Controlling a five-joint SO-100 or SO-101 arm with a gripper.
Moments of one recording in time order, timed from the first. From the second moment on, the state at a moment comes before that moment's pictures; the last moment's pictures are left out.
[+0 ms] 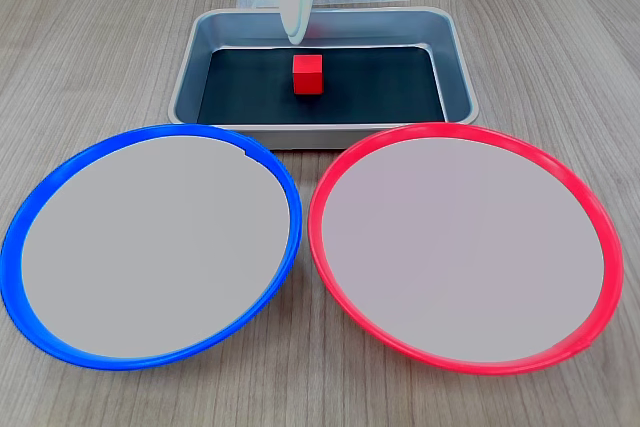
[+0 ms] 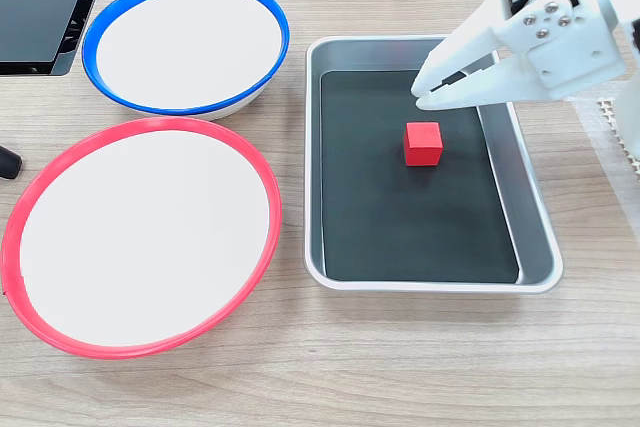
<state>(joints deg) 9.2 189.2 173.1 56.8 4.8</state>
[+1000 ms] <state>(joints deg) 10.9 189.2 172.4 59.0 -30.1</state>
